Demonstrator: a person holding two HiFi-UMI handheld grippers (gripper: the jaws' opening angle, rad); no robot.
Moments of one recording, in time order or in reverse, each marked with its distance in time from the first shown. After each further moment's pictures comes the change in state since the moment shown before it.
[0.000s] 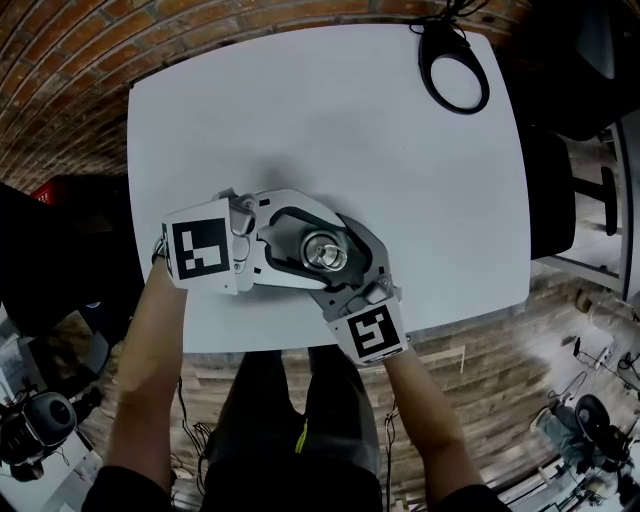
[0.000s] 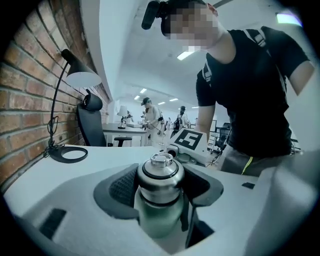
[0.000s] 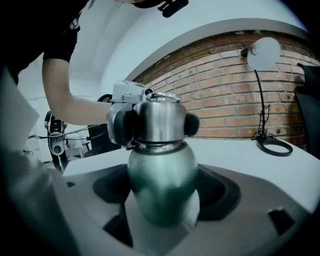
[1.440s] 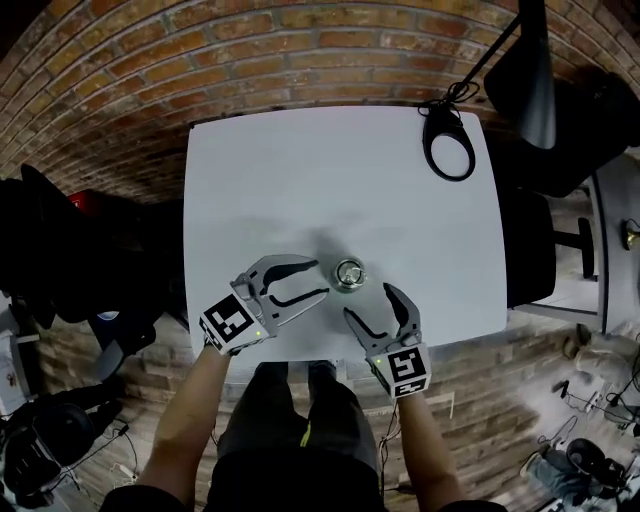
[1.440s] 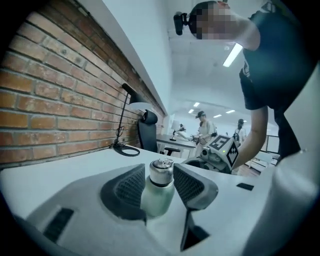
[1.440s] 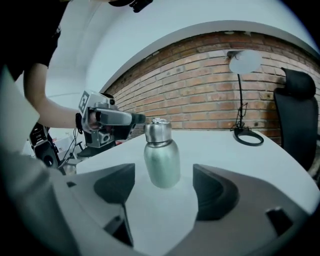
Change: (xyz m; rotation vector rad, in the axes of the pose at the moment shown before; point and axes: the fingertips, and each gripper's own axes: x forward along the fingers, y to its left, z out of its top) left arm -0.073 -0.016 -0.001 -0.265 -0.132 0.695; right arm -0.076 -0.005 -0.009 0.065 0.117 -0.117
